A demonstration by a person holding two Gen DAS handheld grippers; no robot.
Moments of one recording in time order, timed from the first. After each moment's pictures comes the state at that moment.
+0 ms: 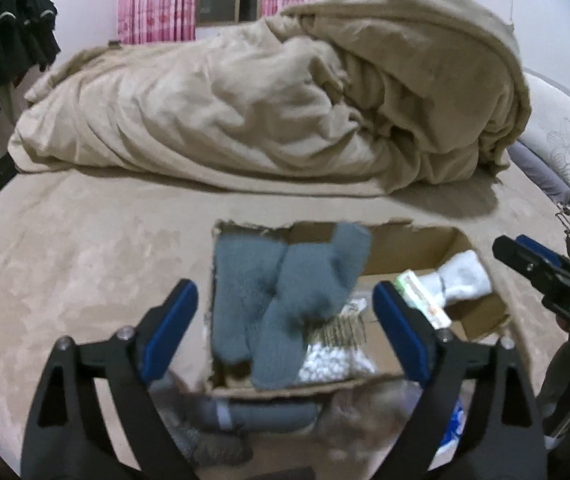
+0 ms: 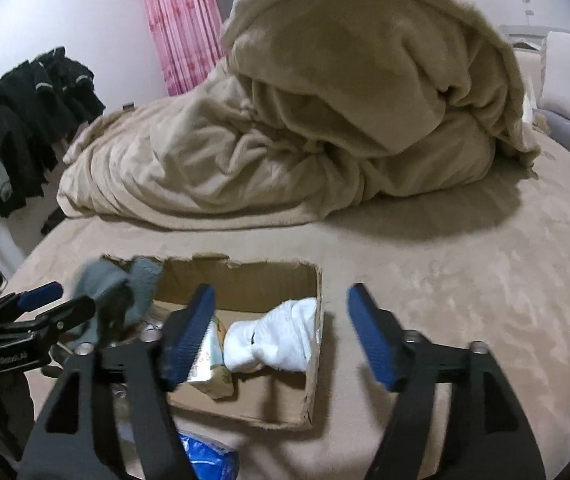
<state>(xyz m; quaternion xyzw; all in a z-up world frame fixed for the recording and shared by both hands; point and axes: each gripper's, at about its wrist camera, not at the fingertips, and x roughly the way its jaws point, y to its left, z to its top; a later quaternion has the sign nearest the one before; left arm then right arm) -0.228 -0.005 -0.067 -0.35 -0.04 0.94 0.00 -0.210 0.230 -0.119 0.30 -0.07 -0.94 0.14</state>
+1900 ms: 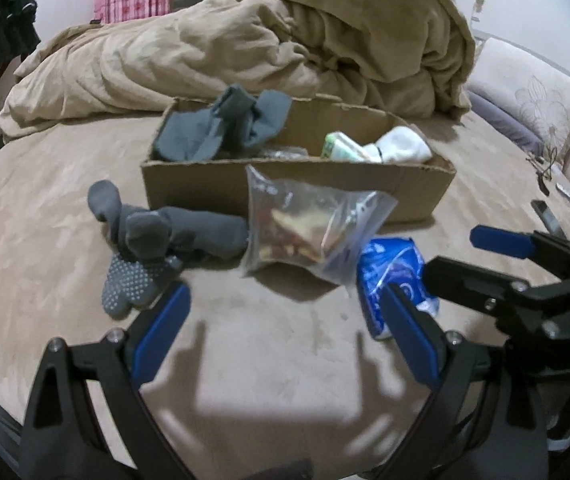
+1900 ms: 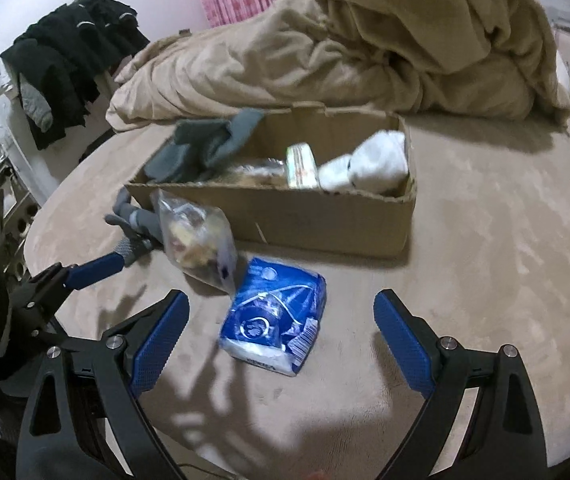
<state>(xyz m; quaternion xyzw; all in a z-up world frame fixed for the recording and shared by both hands) -0.132 0.041 -0.130 -0.38 -0.02 0.92 0.05 -0.118 0.190 -0.164 0.40 -0.03 -0.89 0.23</state>
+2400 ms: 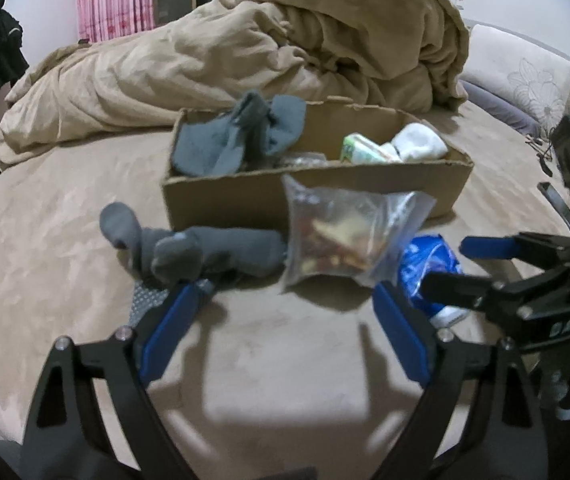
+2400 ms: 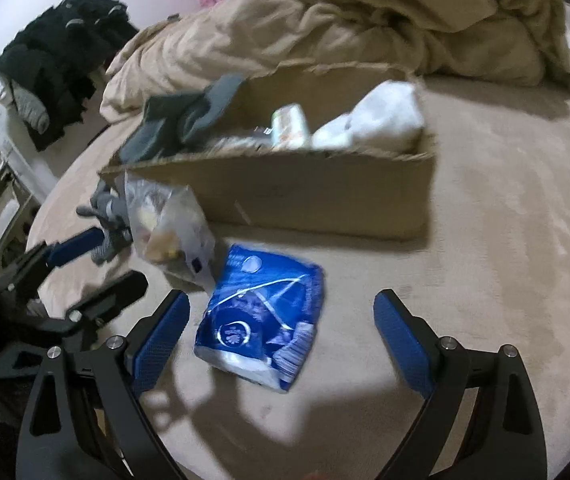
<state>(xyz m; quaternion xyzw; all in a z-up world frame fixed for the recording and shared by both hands) -0.141 0.015 -0.136 -0.37 0.01 0.93 0.07 -0.140 0.184 -0.198 0.44 -0.04 -0.87 0.24</state>
